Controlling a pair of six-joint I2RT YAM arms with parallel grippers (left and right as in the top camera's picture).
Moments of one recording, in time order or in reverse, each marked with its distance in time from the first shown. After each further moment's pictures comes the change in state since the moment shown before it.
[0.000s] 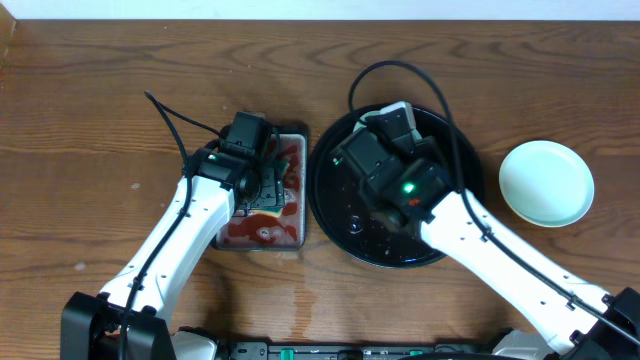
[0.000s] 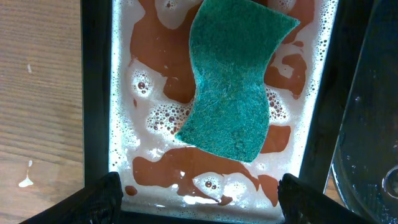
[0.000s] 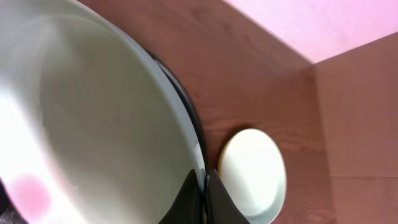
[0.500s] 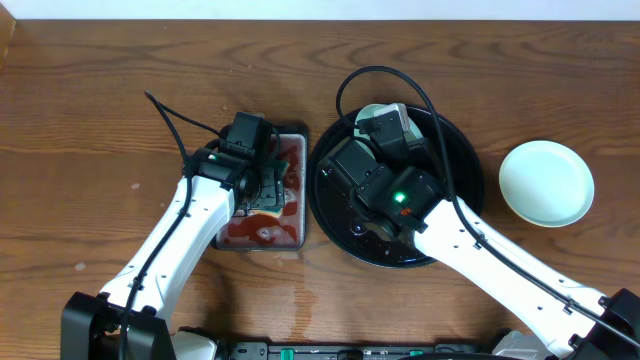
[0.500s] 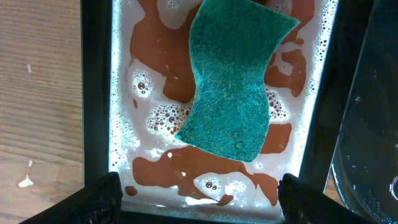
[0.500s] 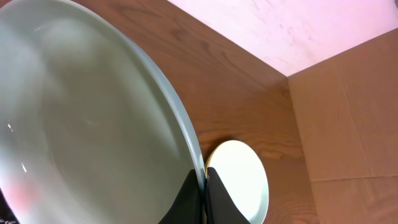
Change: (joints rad) left arm 0.000 0.000 0.000 0.000 0.000 0.000; right arm 0.046 0.000 0.000 0.012 0.119 0.024
